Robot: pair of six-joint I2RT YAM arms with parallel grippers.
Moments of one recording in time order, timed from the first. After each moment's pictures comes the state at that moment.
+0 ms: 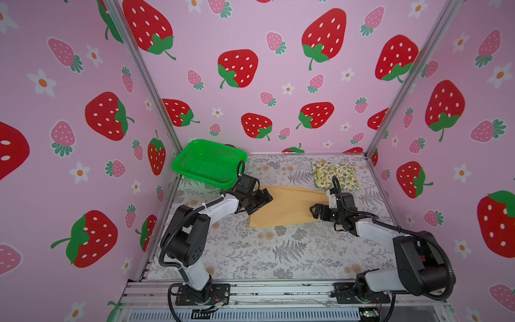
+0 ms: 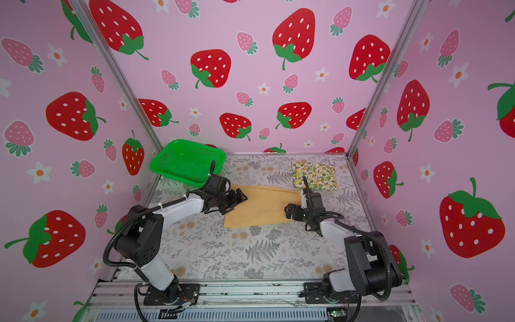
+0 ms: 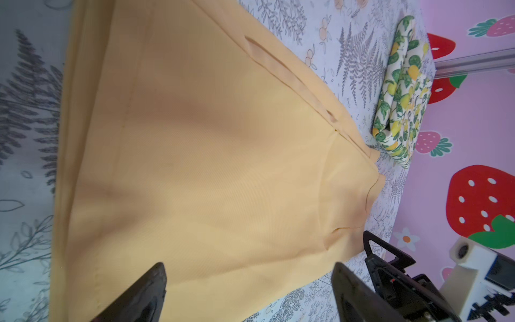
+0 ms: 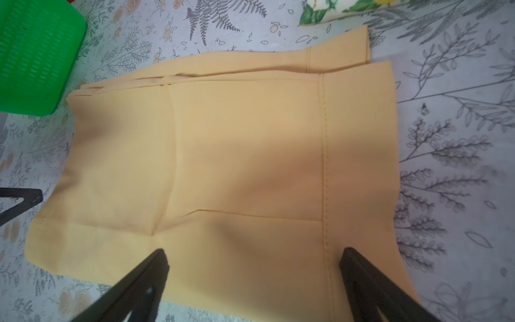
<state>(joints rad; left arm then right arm) -0.45 1.75 1.09 -0.27 0.32 -0.89 0.34 1.43 0.56 0.08 -0.23 0.39</state>
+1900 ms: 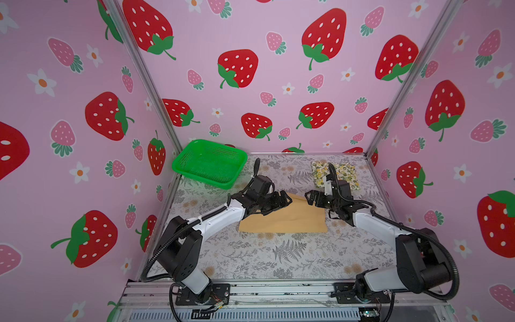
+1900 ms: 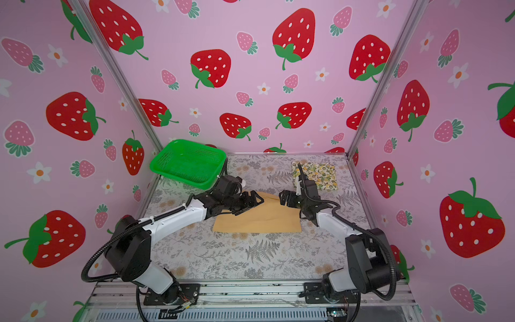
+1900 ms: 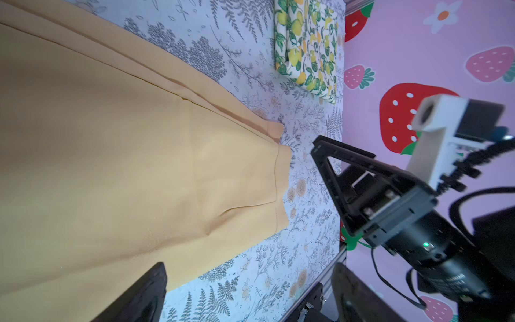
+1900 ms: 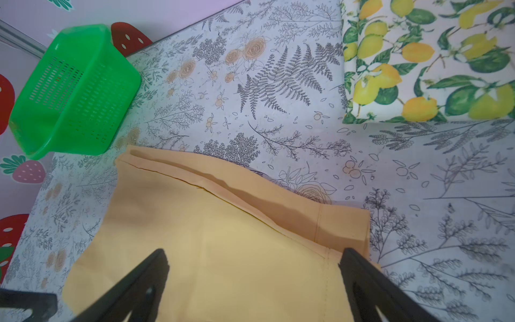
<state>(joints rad) -0.65 1.61 1.10 -0.22 0.35 -0.91 0.39 1.45 0.76 0.01 -0.20 0.43</state>
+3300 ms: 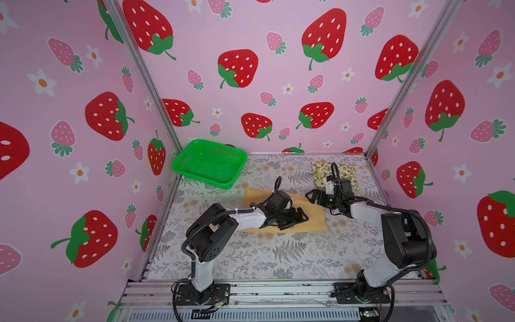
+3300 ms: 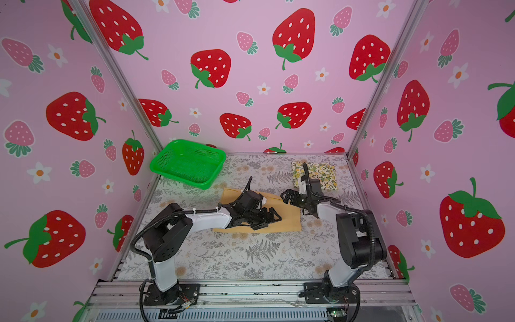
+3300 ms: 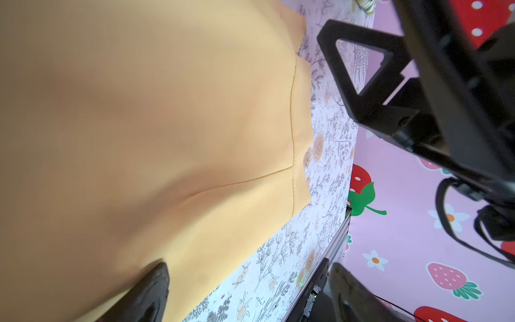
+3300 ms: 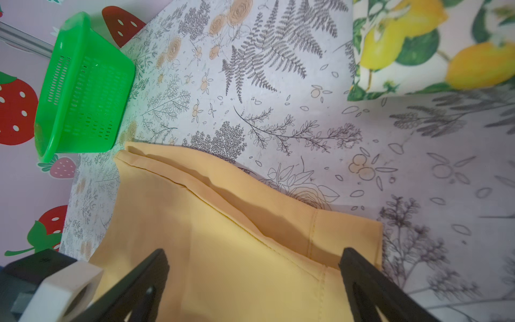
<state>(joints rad) -0.79 1.88 1.09 0.02 0.45 -0.99 0.28 1.60 0.80 0.06 -0.40 0.43</state>
